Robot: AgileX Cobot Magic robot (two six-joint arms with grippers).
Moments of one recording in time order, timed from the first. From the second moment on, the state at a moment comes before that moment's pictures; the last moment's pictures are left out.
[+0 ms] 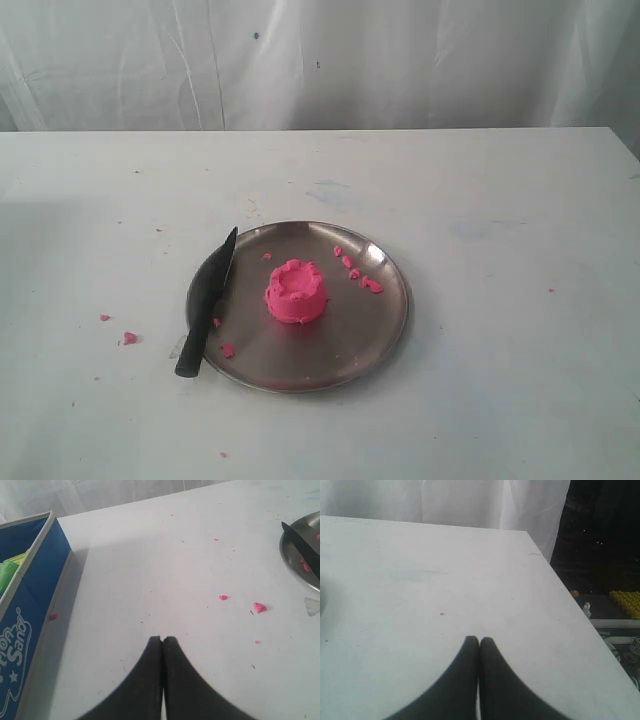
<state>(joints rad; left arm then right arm) 0.05 0.00 0.02 0.07 0.36 0.08 -0.04 0.00 -0.01 -0.23 0.32 0.15</state>
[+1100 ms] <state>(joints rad) 0.05 0.00 0.02 0.07 0.36 0.08 -0.04 0.00 -0.04 0.11 -0.98 1.17</state>
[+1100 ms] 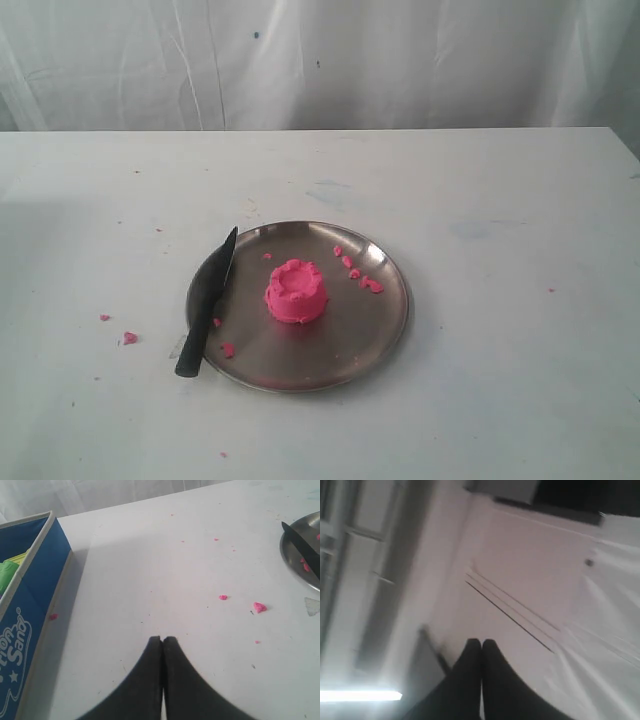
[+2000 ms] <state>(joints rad) 0.05 0.00 0.02 0.07 0.36 0.08 -0.03 0.26 -0.48 -0.66 -0.08 0.37</state>
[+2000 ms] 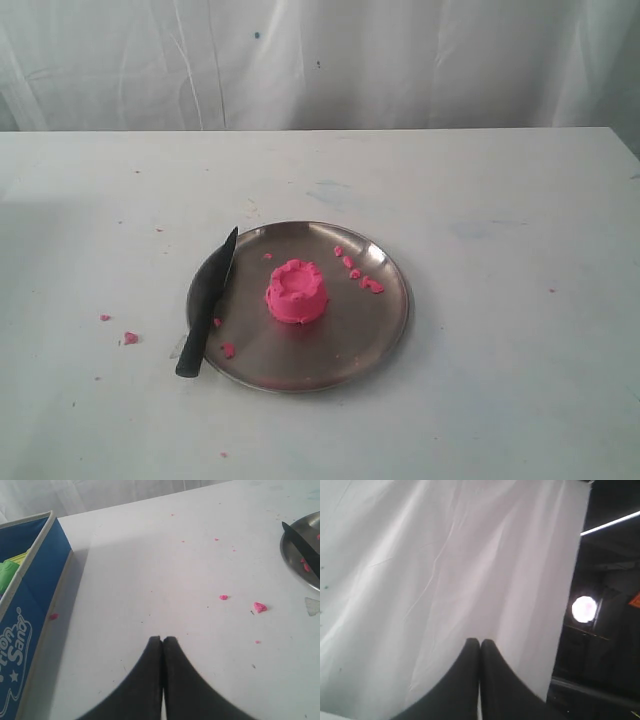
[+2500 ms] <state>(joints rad) 0.05 0.00 0.02 0.07 0.36 0.08 0.09 1.00 -0.51 -0.37 0.28 0.36</state>
